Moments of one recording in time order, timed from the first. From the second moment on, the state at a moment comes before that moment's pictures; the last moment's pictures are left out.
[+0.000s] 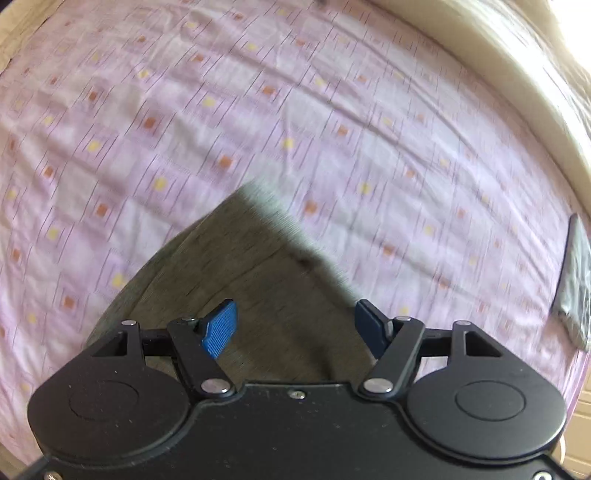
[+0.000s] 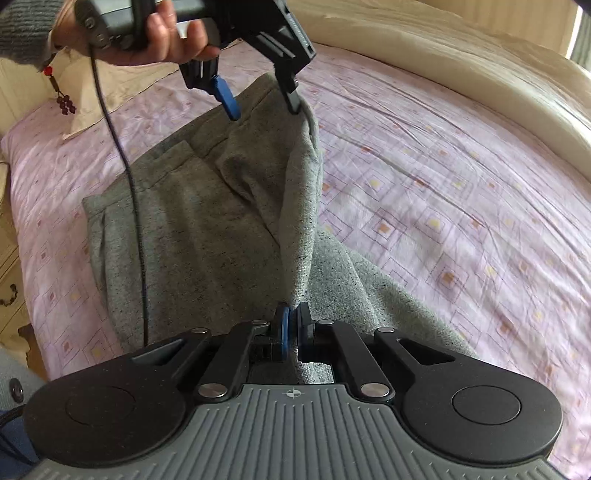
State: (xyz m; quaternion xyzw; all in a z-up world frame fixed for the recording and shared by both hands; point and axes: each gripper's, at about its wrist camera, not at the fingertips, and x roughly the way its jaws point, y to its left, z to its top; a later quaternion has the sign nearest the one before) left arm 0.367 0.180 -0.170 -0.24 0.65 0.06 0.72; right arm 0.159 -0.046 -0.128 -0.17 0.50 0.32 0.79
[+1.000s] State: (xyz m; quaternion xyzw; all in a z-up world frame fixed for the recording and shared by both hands) left arm 0.113 0.226 -0.142 -0.29 0.60 0.19 0.72; right arm 0.078 -0.066 -0.140 -0.19 0.49 0.43 0.73
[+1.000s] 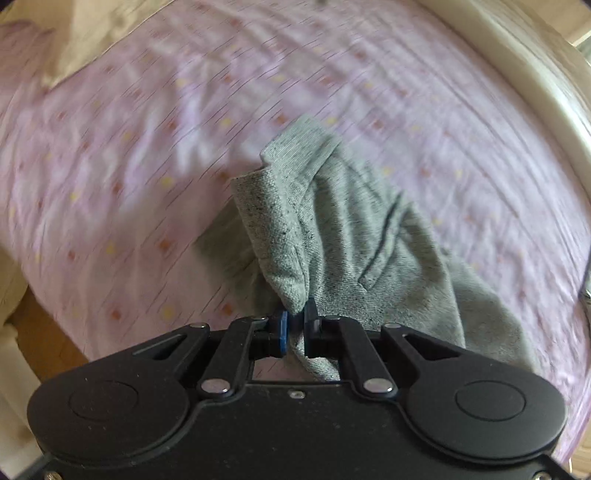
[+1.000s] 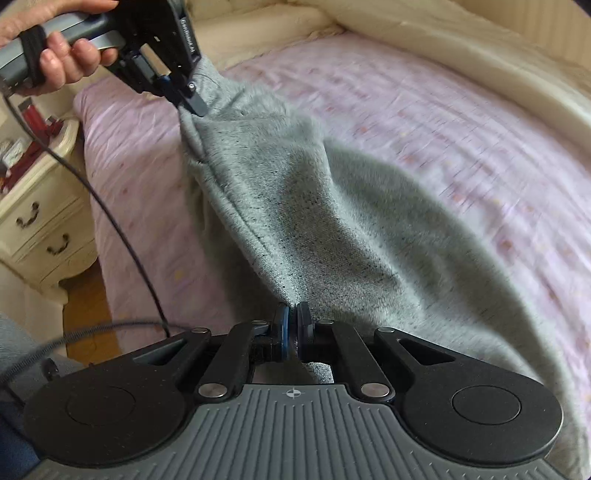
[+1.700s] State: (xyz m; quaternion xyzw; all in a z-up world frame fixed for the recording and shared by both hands) left arm 0.129 0.230 -0.212 -0.20 0.65 0.16 0.71; right arm 0.053 -0.036 -0.161 -0.17 0.55 0.34 0.74
